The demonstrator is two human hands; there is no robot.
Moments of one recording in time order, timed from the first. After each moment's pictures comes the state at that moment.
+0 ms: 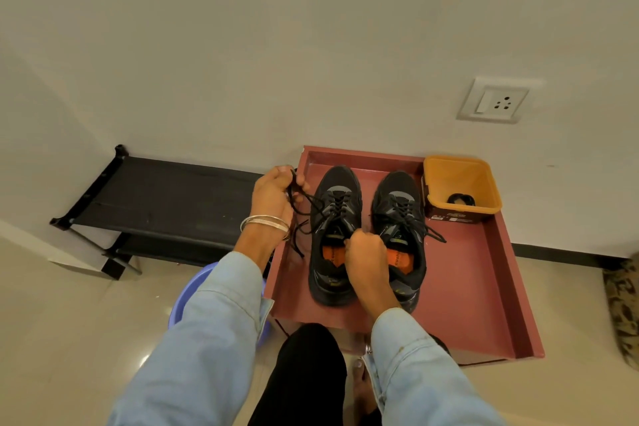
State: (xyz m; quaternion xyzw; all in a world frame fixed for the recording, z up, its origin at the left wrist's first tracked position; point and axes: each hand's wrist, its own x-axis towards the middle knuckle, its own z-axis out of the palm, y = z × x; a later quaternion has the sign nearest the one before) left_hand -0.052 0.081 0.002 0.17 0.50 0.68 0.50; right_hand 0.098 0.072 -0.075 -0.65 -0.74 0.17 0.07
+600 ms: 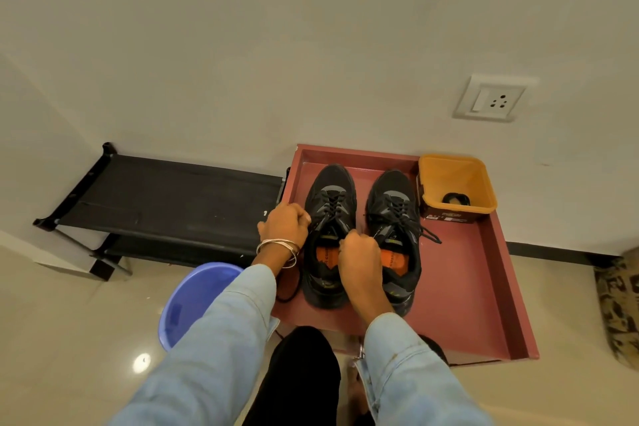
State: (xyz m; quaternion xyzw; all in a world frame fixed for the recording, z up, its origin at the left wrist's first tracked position) left_hand -0.041 0.079 -0.064 0.49 0.81 0.21 0.23; right_hand 0.097 0.071 -0.079 -0.65 -0.74 0.16 0.08
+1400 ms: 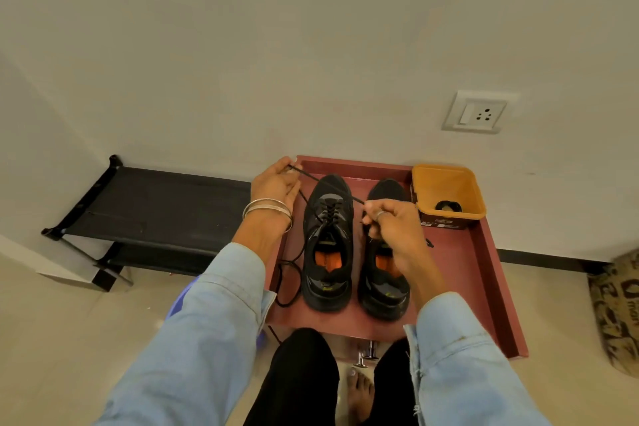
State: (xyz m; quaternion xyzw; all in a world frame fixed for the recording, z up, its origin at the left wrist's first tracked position) left_hand -0.039 0.092 0.032 0.09 0.51 0.68 0.51; right_hand 0.147 0.098 -0.004 -0.56 -0.49 0.55 0.38
